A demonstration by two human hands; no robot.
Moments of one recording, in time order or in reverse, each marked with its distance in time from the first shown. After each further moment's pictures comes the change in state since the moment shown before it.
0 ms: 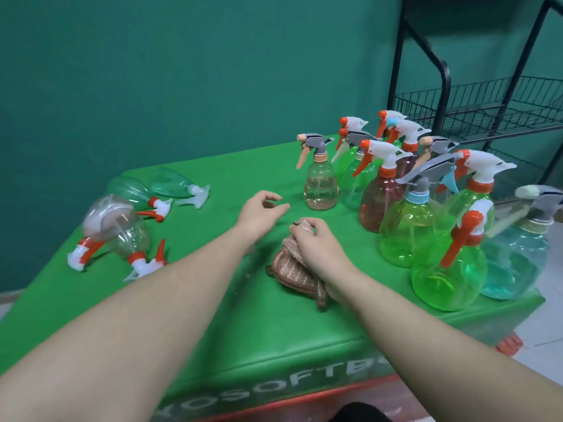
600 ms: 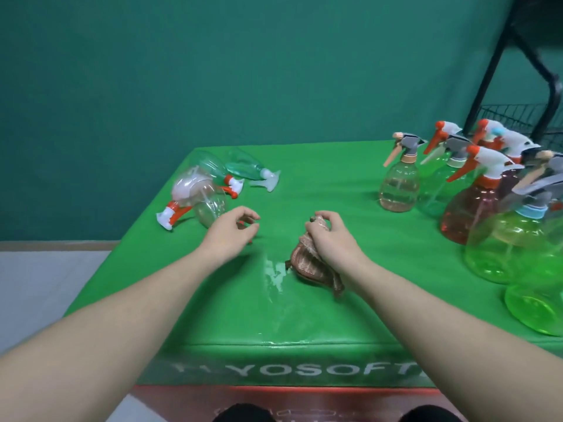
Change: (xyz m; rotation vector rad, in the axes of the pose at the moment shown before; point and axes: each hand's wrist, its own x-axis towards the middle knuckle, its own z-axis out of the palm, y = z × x) left_hand -0.072 -0.105 -0.177 0.177 0.072 0.016; right_hand -0.016 -0.016 0.111 -0.189 -0.178 -0.012
